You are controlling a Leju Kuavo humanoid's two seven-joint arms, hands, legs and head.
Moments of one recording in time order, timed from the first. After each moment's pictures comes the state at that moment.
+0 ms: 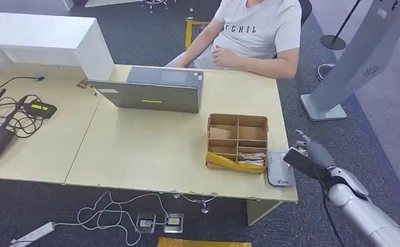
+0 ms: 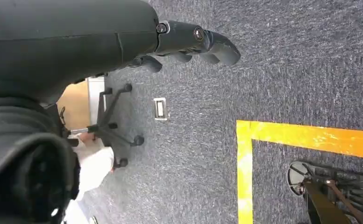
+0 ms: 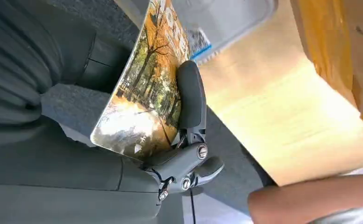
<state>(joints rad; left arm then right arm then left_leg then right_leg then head) -0.15 0.24 -1.33 -0.17 1.36 0.18 0.15 -0.58 -0.60 0.69 -0.89 0.33 -0.17 -0.19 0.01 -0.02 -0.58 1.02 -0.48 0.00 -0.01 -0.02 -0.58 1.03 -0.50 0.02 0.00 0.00</state>
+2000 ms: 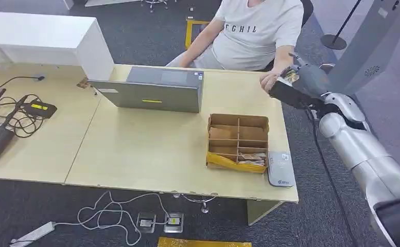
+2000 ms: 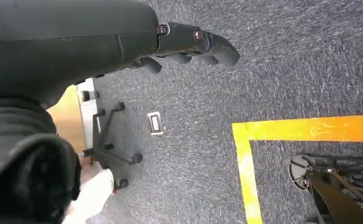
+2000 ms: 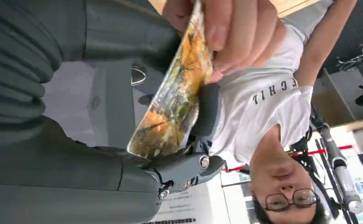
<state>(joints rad) -0.16 0.25 -1.40 -0.16 1.32 0.11 0.10 -1.03 -0.41 0.69 -0.73 0.60 -0.14 -0.17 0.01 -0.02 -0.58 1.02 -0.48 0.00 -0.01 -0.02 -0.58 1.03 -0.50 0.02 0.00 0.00</state>
